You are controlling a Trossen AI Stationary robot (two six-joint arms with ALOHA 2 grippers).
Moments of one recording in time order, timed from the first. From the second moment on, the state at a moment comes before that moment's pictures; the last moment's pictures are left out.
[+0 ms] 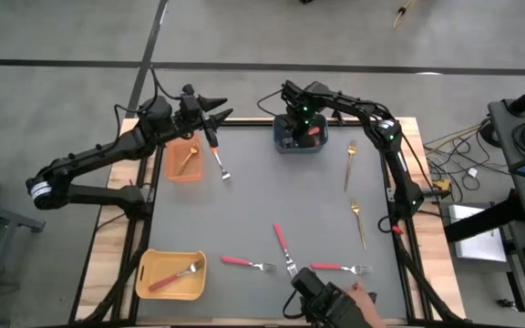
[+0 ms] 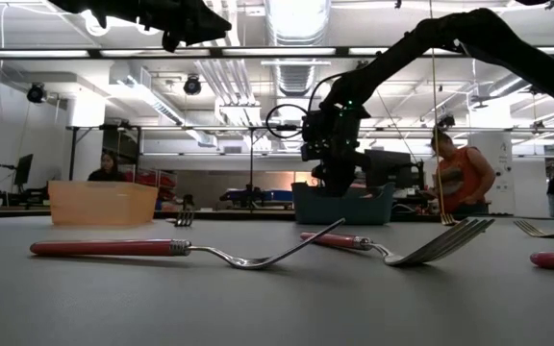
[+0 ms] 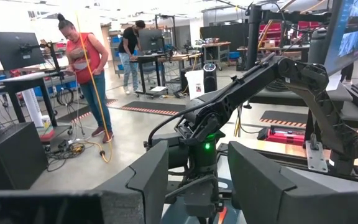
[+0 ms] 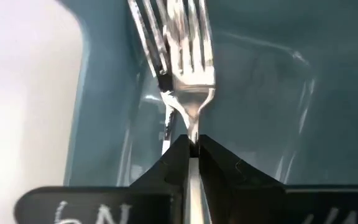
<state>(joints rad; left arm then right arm) 0.55 1.07 0.89 0.22 0.07 0.09 -0.75 2.24 1.89 -1.06 -0.26 -0.95</state>
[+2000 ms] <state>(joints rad) -0.13 1.13 0.86 -0.25 -0.03 -0.35 -0.32 1.41 1.15 -0.27 -0.31 -0.49</state>
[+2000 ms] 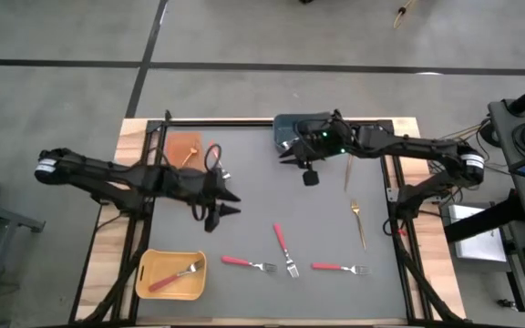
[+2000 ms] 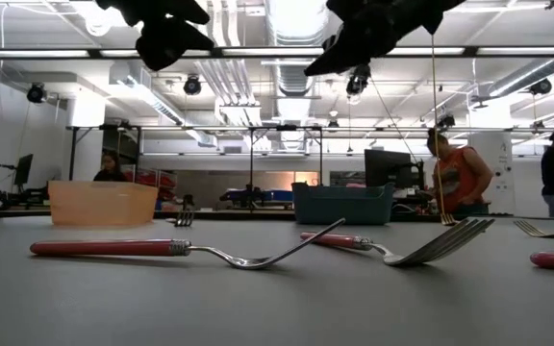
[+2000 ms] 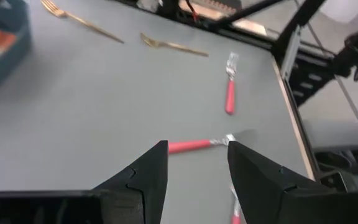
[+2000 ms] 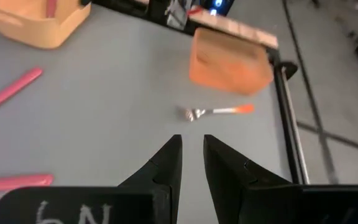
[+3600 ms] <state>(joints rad) -0.44 1.86 1.26 -0.54 -0.09 -0.35 -0.08 1.38 1.04 -0.23 -0.12 -0.31</state>
